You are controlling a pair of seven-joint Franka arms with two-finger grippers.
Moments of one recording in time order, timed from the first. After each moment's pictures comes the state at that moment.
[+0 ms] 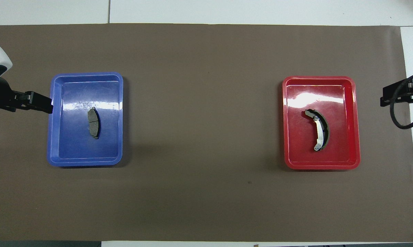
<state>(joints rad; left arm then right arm) -0.06 0.00 -0.02 -1.67 0.01 1.61 0.05 -0.02 0.01 -0.03 -1.52 -0.04 1.47 0.11</state>
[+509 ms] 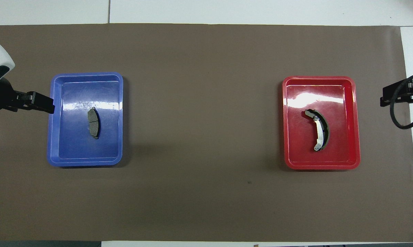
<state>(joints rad) -0.06 0.00 -0.03 -1.69 0.01 1.64 0.05 -0.02 0.01 -0.03 -1.52 -0.04 1.47 0.11</state>
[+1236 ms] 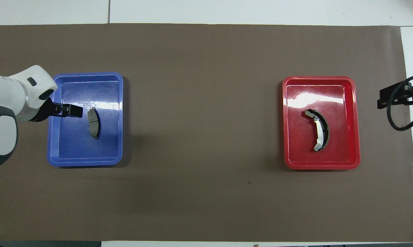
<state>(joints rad) -0.07 -0.03 -0.03 -2.06 0.01 2.07 0.03 -0.02 0.01 -0.03 -1.56 -0.02 1.49 0.11</state>
